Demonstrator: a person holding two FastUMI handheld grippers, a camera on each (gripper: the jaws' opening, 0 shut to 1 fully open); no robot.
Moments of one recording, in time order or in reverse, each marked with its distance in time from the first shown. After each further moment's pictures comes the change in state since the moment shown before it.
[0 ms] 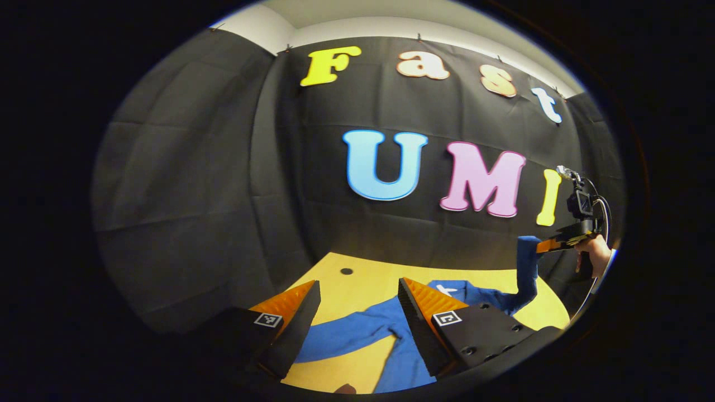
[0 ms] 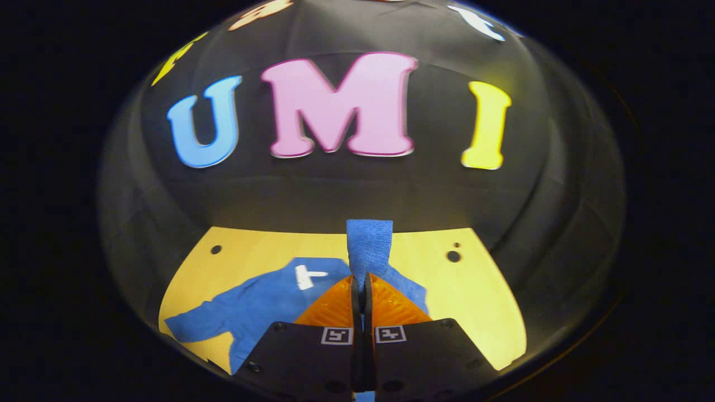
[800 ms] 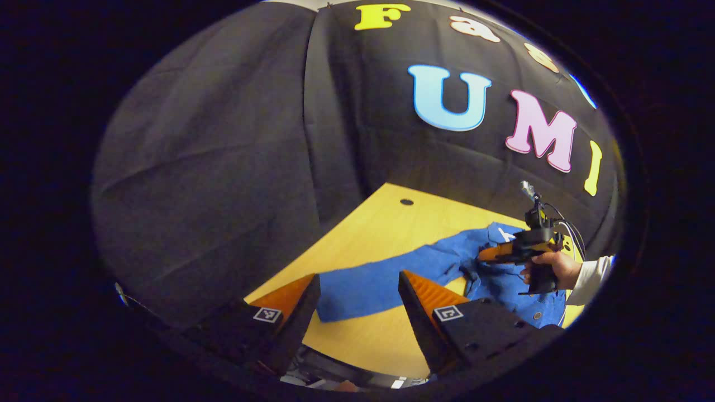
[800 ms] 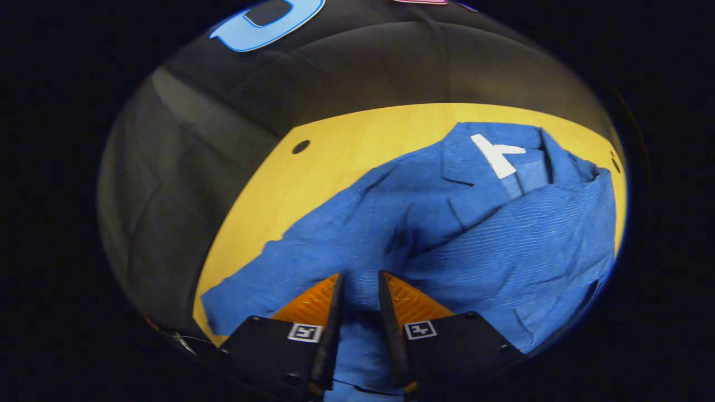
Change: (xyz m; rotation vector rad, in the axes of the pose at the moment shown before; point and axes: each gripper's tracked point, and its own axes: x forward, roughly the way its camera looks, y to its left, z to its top) left arm 0.009 0.087 -0.164 -0.098 0.395 0.151; right arm 0.097 0.233 -0.207 0.097 0.445 0.474
